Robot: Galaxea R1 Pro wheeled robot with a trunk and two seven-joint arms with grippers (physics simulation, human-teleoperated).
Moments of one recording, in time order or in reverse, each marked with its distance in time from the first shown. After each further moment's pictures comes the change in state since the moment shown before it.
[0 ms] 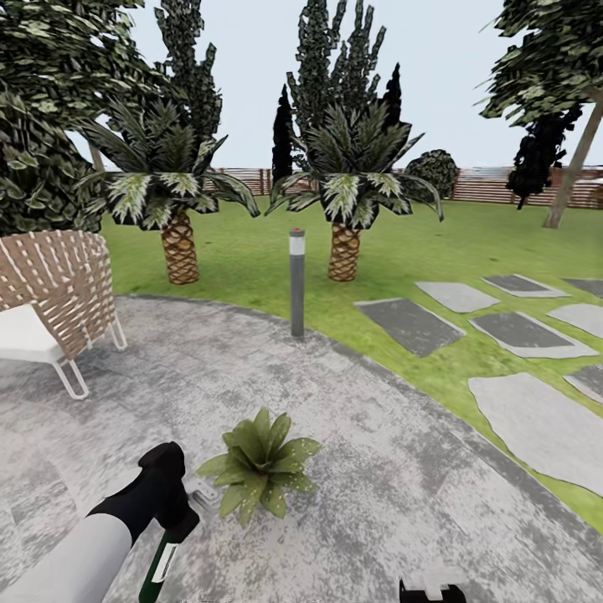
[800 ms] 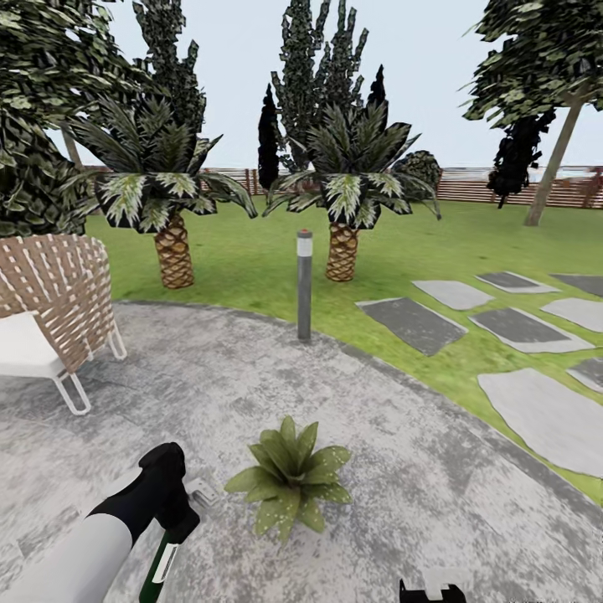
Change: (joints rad) left arm 0.000 -0.001 0.000 0.002 0.000 0.000 0.000; right arm 0.000 0.000 0.000 0.000 -0.001 -0.002 -0.001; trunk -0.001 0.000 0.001
